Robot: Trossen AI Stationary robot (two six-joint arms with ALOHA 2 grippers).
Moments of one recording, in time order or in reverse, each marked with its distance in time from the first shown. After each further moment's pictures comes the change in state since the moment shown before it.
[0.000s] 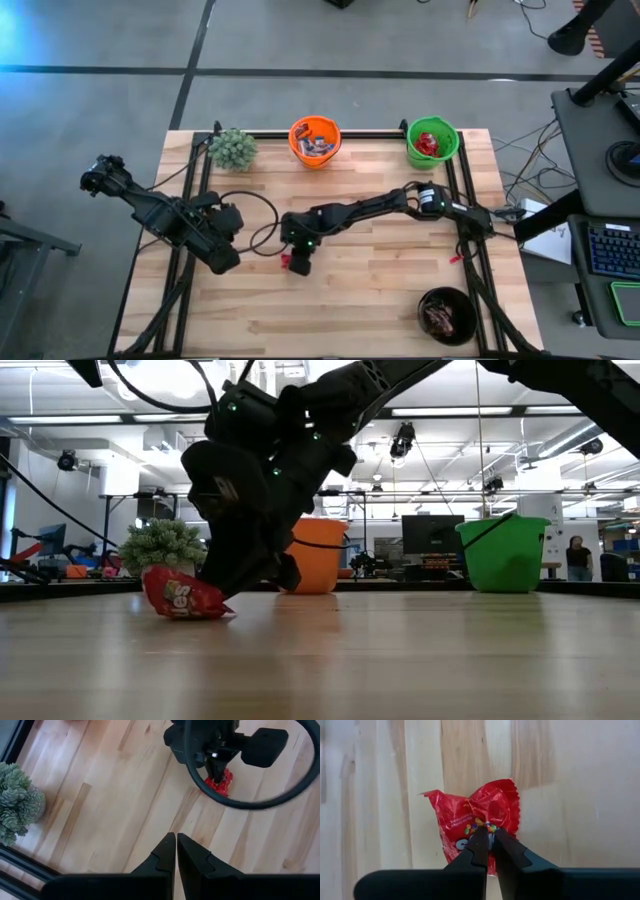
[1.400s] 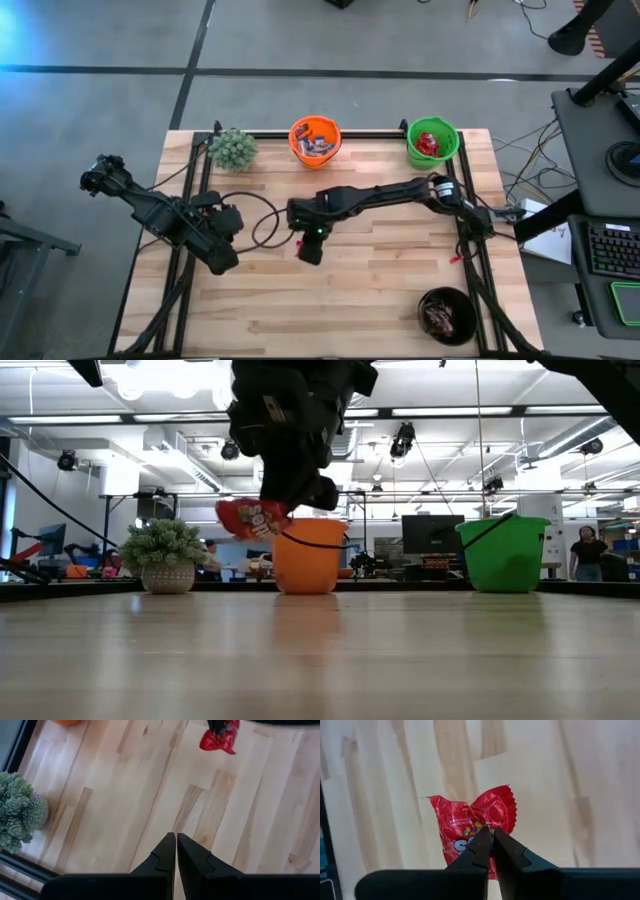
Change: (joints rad) left arm 0.000 -0.002 0.000 0.000 0.000 0.053; right arm -0.015 -0.169 0.122 -0.433 0.107 -0.045
